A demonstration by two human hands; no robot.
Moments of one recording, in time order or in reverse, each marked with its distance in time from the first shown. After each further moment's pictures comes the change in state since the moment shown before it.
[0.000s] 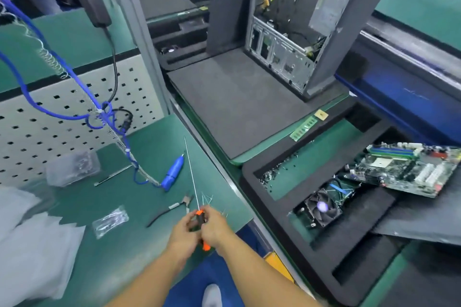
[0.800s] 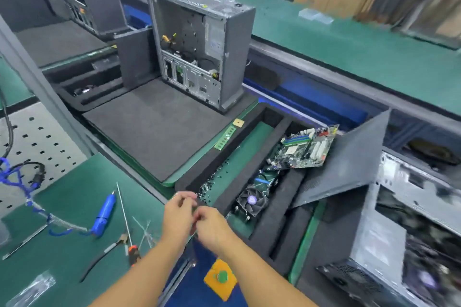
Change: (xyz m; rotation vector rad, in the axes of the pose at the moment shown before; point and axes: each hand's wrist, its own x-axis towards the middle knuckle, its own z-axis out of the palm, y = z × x) left_hand -0.040 0.090 0.140 0.076 -0.010 0.344; right_hand -0.116 -0.016 -0.125 -0.107 0.289 -0.196
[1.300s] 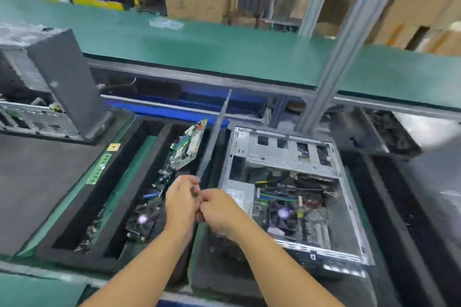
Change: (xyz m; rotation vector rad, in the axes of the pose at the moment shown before) left_hand -0.173 0.064 0.254 -0.213 -0.472 0.062; right_hand -0.151 0.096 -0.238 0.104 0.437 0.048
